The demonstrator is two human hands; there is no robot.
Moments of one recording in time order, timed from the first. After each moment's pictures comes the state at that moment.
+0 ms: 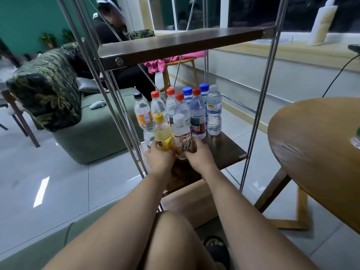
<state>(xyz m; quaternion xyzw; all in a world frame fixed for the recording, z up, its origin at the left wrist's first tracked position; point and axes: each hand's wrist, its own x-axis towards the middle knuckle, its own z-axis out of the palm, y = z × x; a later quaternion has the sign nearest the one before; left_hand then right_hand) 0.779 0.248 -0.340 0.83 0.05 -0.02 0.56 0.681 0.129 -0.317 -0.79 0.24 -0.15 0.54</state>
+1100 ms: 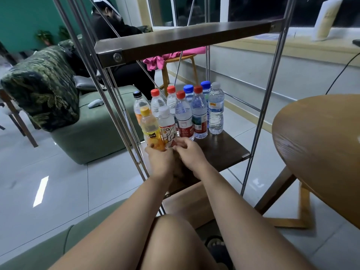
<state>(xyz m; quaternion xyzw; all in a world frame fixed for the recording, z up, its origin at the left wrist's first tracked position) 0.749 0.253 -0.307 0.72 0.04 -0.05 0.69 0.698 0.153 -0.298 -0.75 0.19 -0.12 0.62</state>
